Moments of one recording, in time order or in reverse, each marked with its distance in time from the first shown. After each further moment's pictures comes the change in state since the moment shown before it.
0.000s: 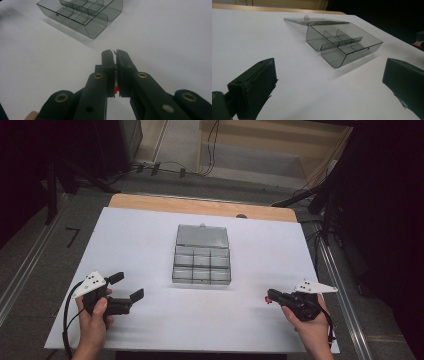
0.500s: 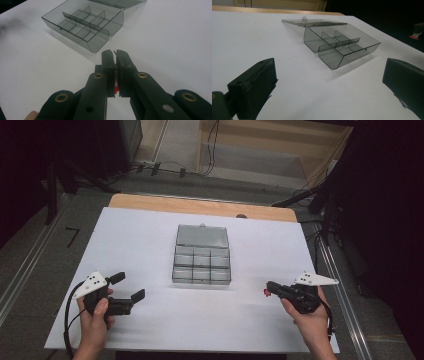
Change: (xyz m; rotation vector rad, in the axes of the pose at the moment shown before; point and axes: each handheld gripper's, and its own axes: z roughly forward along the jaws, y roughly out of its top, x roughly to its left) left arm -0.003 0.001 0.000 -0.007 -0.007 0.007; right arm 0.000 0.022 -0.001 -0.031 0.011 -0.011
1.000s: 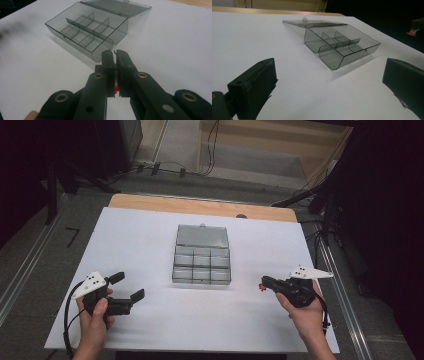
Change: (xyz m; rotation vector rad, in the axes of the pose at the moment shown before) left arm 0.000 0.001 -0.001 -0.003 0.004 -0.003; right arm 0.005 0.017 0.010 -0.005 0.012 -0.018
